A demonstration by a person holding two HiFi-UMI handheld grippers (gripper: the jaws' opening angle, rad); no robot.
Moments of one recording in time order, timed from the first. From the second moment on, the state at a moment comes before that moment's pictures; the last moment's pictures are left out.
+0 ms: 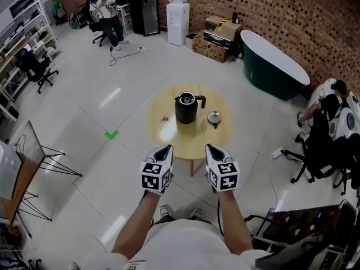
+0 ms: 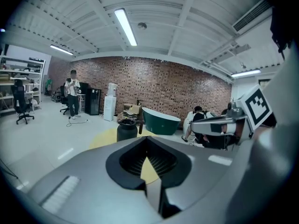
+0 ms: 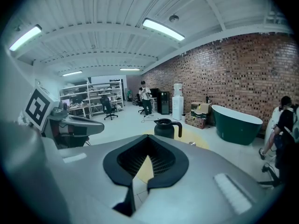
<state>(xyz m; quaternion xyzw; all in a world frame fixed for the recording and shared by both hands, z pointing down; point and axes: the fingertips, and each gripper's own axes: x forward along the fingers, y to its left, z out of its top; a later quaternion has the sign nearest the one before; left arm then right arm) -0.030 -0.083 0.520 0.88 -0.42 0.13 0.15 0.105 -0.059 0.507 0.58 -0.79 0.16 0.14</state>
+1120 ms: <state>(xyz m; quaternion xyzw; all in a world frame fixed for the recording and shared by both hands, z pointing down) -0.045 -0.080 0.513 0.89 -0.42 0.12 0.16 0.091 -0.054 0.502 0.58 -0.78 0.15 0.14</state>
